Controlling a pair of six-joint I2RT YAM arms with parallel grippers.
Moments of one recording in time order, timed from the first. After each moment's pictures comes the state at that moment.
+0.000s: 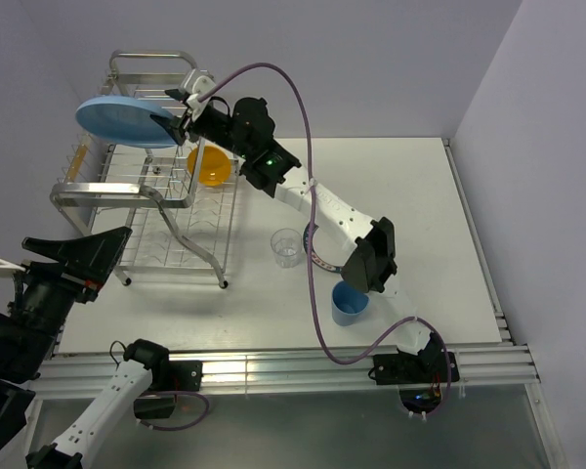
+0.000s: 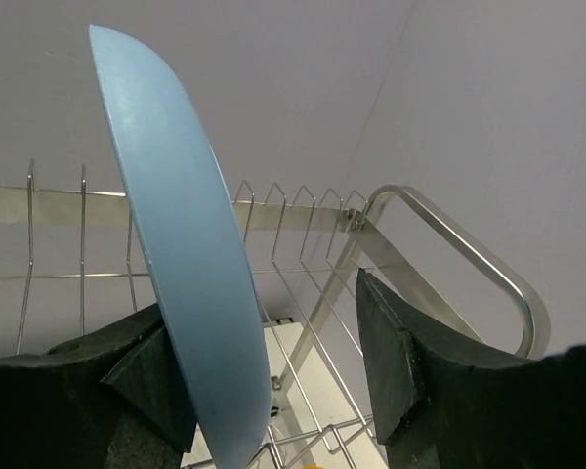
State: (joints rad) left arm -0.36 0.50 1.50 -0.97 -0.09 -1.02; right arm 0.85 2.31 2.47 0.19 -0.31 -0.24
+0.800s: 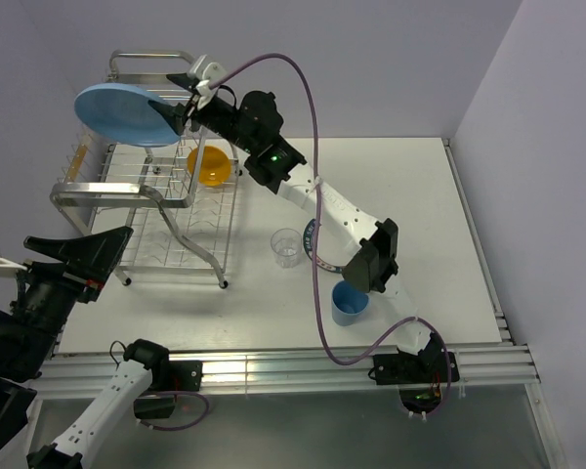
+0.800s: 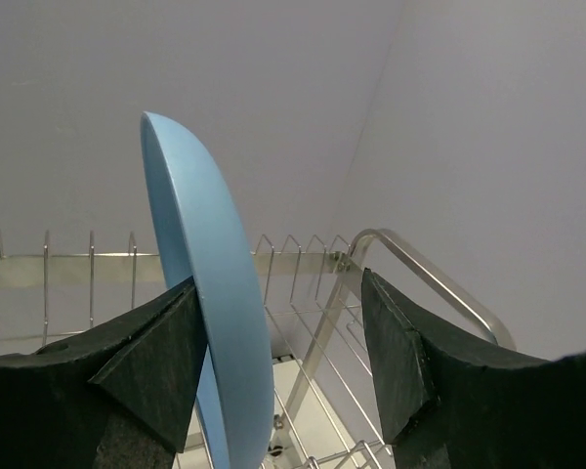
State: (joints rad) left arm -0.36 0.50 1.50 -0.97 -0.09 -1.04; right arm 0.85 2.29 2.53 0.22 -0.28 -0.18
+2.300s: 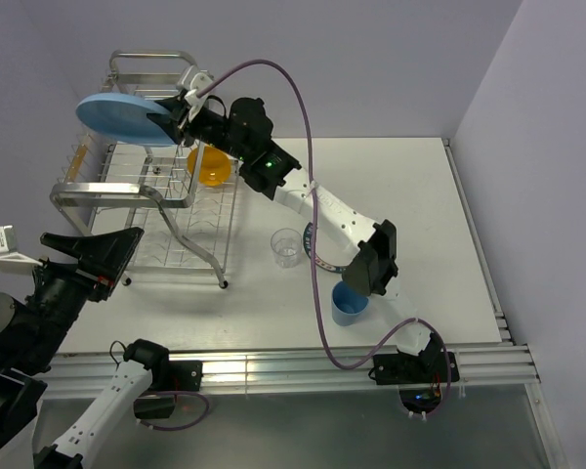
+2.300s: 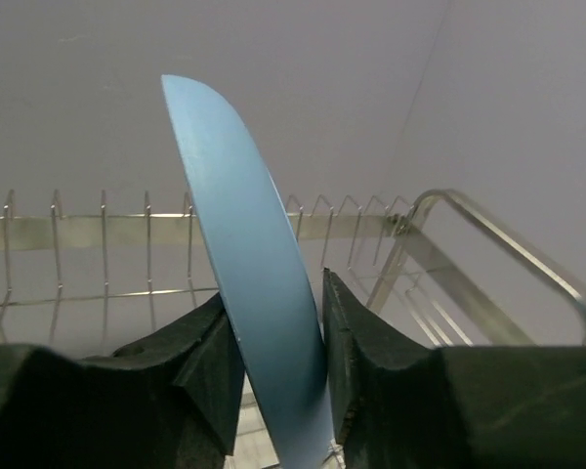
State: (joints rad) left arm -0.35 0.49 1.43 -0.97 -0.07 -1.10; right arm 0.88 2.28 2.48 0.15 -0.30 -0.16
